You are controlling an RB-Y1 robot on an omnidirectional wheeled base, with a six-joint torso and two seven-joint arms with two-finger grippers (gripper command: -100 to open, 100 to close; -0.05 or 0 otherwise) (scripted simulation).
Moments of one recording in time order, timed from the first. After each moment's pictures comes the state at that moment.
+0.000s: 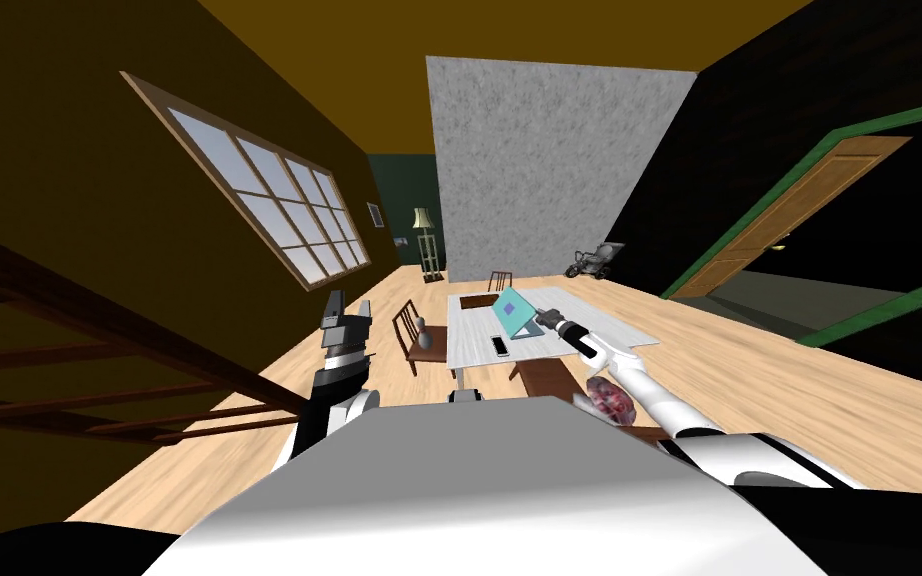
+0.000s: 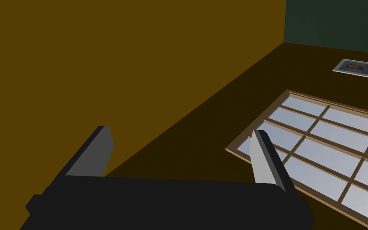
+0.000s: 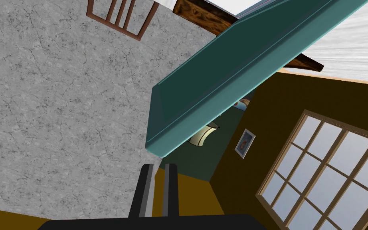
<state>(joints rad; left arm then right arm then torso) 0.52 0.02 0.05 -2.36 0.06 -0.44 -0.07 -0.09 -0.76 0.00 -1.16 0.74 -0.37 0.52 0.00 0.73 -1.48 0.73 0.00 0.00</state>
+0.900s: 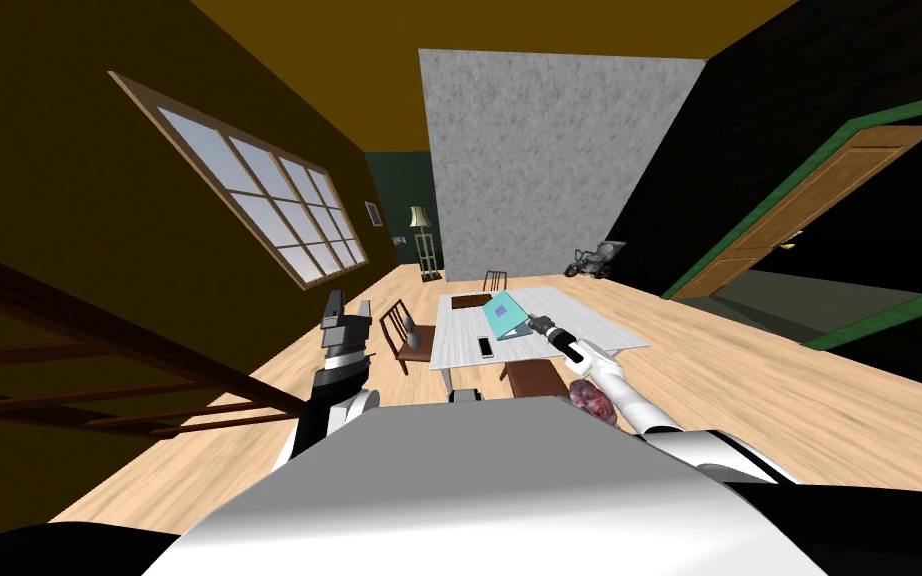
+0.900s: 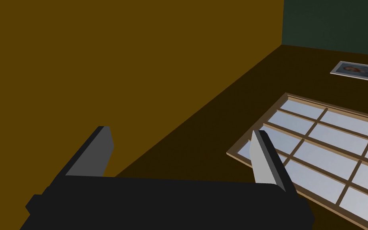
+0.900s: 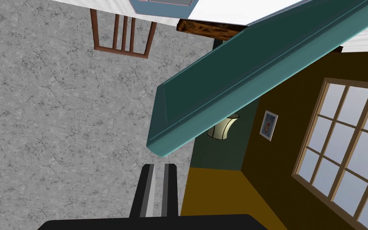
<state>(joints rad) 0.52 0.02 0.05 -2.36 0.06 -0.44 -0.07 -0.12 -0.62 -0.02 -1.06 0.66 -0.41 0.51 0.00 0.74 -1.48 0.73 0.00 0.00</state>
